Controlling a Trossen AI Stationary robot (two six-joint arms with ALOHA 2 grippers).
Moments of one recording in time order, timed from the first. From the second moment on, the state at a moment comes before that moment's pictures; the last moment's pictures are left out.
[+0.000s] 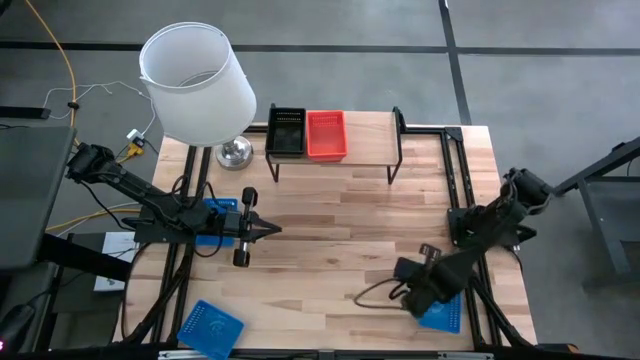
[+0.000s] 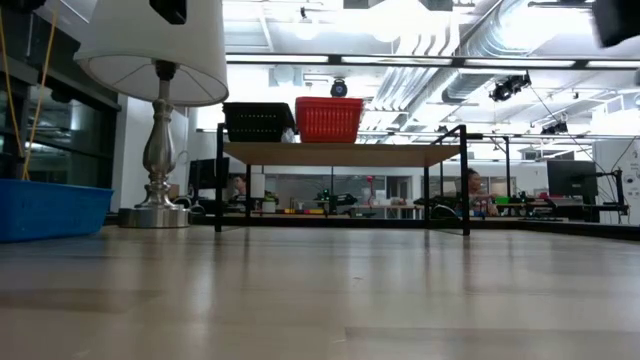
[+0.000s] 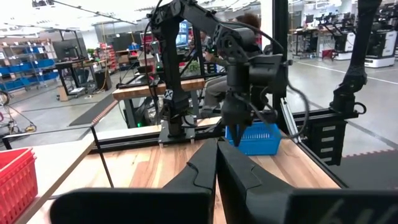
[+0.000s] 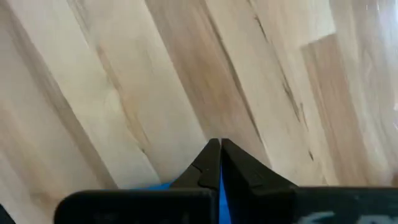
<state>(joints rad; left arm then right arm) -0.31 0.95 0.45 0.52 -0.37 0.13 0.78 1.60 1.07 -1.00 0.14 1.16</state>
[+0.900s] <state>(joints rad) -0.31 0.95 0.45 0.52 -0.37 0.13 0.93 1.60 1.07 -1.22 0.08 1.41</state>
